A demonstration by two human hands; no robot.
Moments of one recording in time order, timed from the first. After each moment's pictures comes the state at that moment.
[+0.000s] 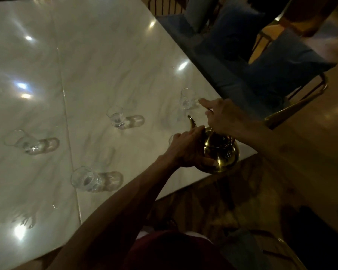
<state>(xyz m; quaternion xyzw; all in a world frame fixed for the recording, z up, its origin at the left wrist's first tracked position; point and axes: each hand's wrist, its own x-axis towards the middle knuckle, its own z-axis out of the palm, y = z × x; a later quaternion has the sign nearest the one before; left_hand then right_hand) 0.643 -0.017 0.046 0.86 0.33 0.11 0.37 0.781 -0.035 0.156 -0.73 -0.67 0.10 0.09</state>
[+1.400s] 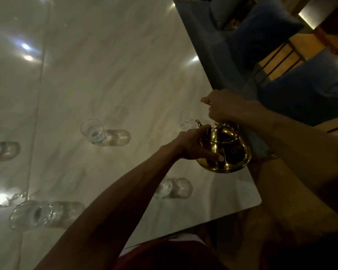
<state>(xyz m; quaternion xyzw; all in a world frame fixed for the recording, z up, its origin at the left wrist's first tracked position) 0.755 0.161 0.041 0.75 0.41 0.05 0.51 0.870 0.194 0.153 -0.68 -0.70 0.12 -0.18</state>
